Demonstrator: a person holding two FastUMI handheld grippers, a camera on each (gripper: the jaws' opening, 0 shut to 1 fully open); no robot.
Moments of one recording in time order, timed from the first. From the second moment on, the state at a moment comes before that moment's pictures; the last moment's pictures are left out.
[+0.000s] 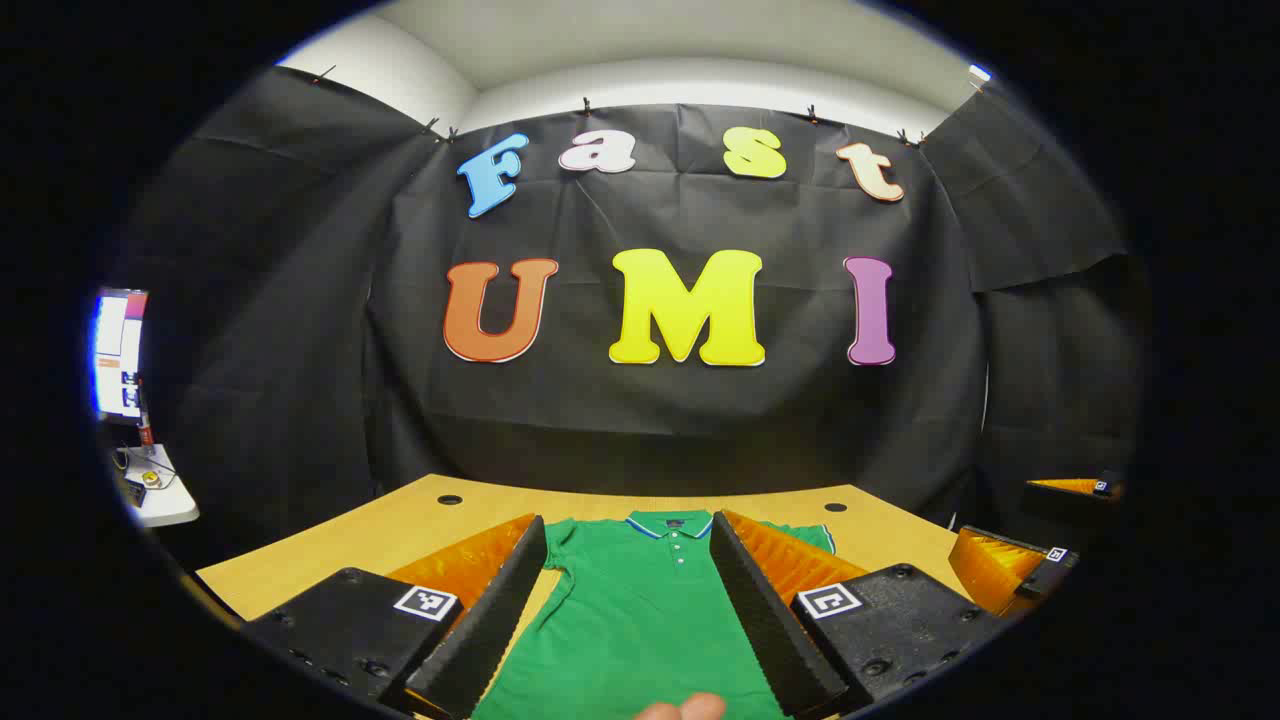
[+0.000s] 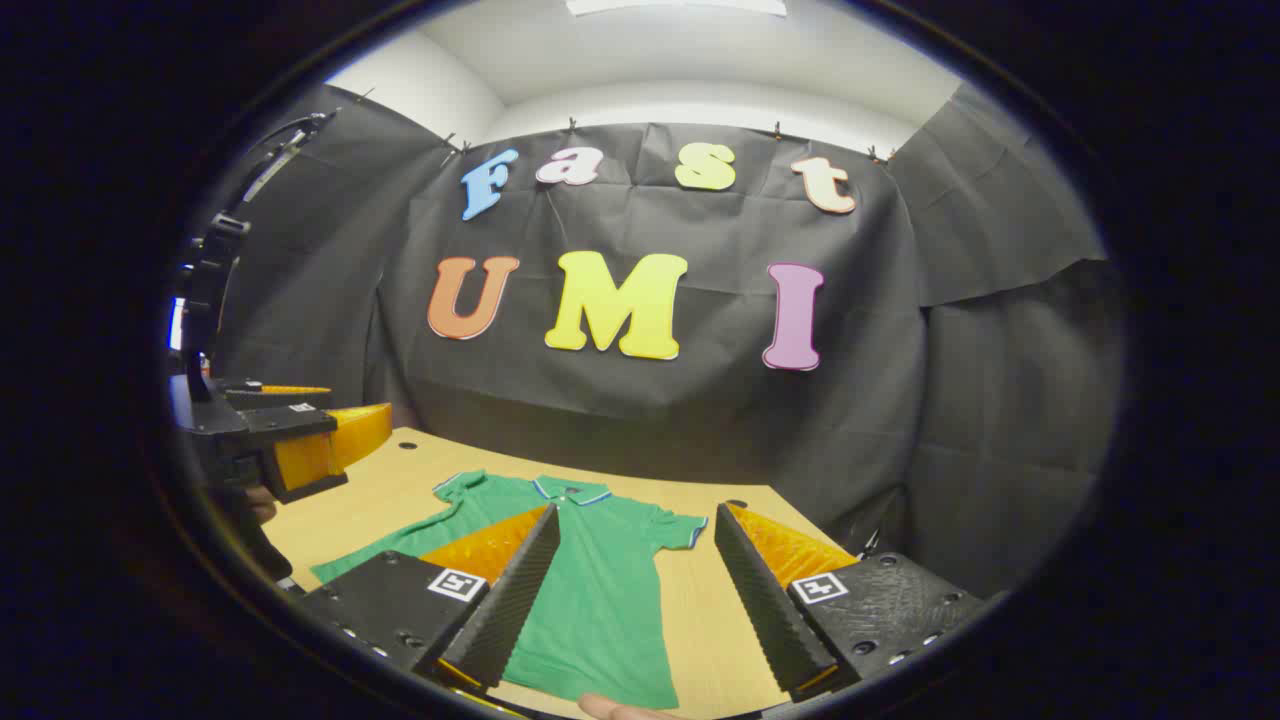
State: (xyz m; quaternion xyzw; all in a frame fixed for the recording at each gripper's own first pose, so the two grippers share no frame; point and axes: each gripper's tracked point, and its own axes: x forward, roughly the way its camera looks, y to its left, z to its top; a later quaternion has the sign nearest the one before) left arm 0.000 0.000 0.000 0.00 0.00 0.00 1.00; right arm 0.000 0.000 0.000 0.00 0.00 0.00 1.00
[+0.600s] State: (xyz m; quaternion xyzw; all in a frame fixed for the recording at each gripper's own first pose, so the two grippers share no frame) left arm 0.003 -0.019 -0.014 0.02 0.02 -0.01 1.00; right arm 0.008 -0.010 -0.026 0.00 0.02 -0.01 1.00
